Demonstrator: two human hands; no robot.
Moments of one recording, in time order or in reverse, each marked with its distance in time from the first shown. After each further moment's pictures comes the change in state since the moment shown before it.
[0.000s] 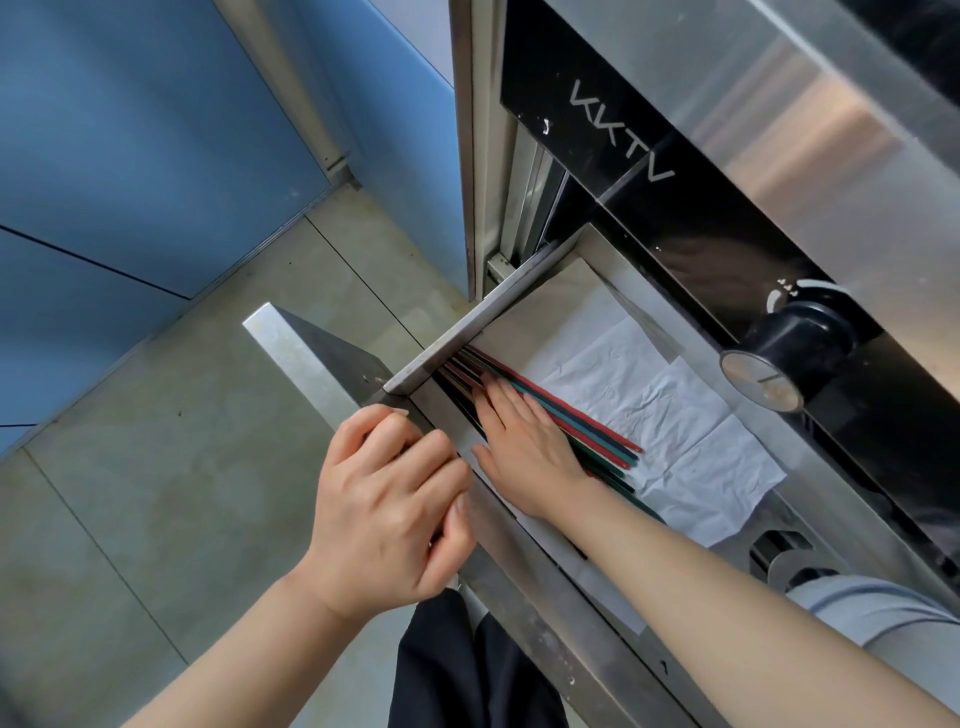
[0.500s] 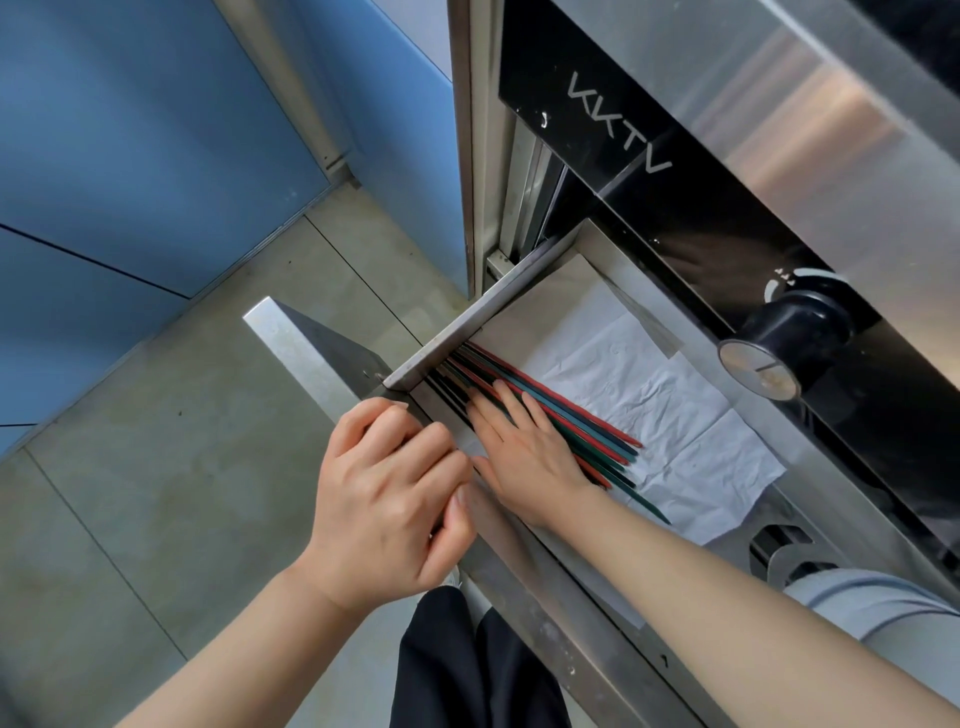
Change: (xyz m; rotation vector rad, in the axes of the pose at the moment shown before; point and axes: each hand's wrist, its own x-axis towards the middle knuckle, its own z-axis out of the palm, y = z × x) left_hand 0.001 0.000 -0.002 -0.008 -0.001 -0.002; right_hand -0.012 -0.003 0.003 -0.131 -0.005 -0.076
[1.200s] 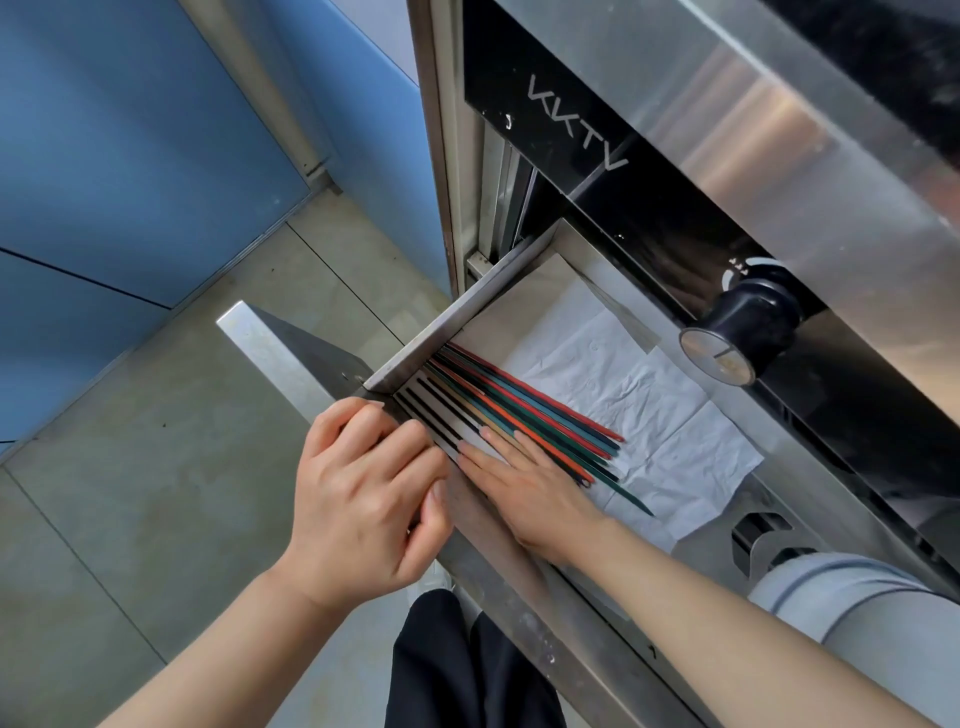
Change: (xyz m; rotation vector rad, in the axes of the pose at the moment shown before) left_hand 0.000 -0.001 0.000 0.022 -0.034 0.003; right_hand -0.042 0.010 0.022 0.070 -0.076 -0.165
